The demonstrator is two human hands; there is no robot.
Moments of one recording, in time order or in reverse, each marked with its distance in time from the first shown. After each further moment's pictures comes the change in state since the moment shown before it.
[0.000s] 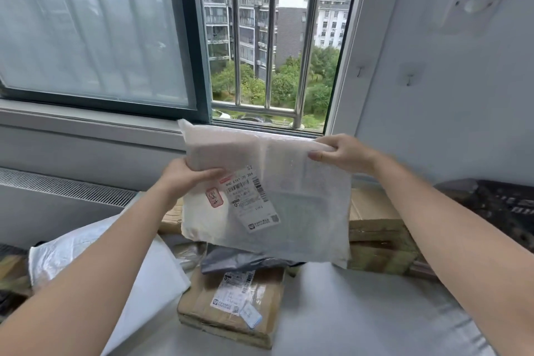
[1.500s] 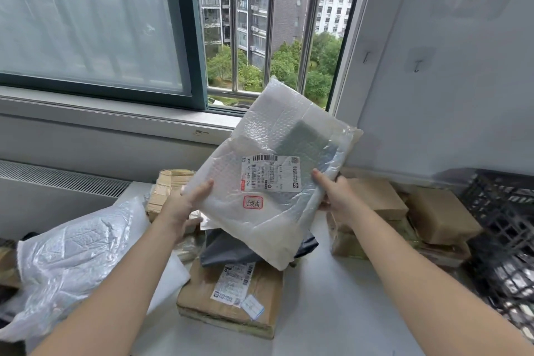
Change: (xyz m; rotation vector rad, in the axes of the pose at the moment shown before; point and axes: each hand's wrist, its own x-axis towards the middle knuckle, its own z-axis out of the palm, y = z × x) left_hand -0.006 -0.081 0.020 -0.438 0.070 -0.254; right_hand -0.014 0.035 0.123 1.034 0.316 0.502
